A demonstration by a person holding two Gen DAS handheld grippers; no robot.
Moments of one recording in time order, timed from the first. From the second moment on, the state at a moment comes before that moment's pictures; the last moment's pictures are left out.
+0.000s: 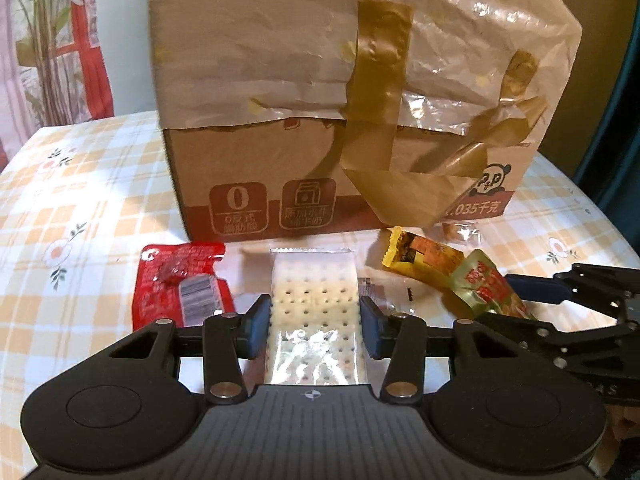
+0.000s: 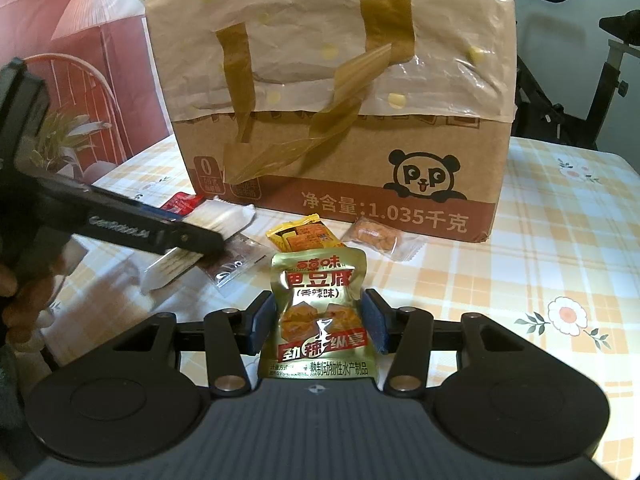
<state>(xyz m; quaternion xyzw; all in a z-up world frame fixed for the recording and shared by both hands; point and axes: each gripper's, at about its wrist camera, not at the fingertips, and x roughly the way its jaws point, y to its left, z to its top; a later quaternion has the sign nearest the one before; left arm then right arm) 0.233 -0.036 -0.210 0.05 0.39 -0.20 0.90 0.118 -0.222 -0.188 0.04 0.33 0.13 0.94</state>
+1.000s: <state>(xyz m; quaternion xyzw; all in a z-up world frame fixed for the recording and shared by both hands) 0.194 -0.006 -0.157 0.00 0.31 -0.17 0.93 0.101 -0.209 -0.155 -0.02 0.28 0.15 0.95</state>
